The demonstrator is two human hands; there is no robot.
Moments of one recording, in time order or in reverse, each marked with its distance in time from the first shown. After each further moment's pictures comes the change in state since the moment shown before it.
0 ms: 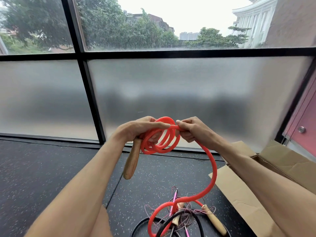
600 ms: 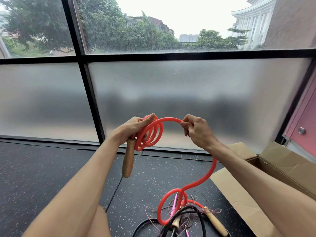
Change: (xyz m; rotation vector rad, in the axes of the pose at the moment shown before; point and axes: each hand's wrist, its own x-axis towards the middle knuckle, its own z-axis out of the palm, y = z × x) left_hand -0.009 -0.019 -0.019 -0.004 0.327 -0.010; right_hand 0.007 0.016 -0.003 -0.524 0.469 -0.174
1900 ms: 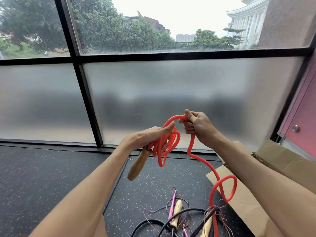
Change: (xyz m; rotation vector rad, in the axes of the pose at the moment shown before) left_hand 0.007 0.015 0.061 0.114 -0.331 -0.030; right_hand 0.008 -0.004 -0.017 0.782 -0.139 0.237
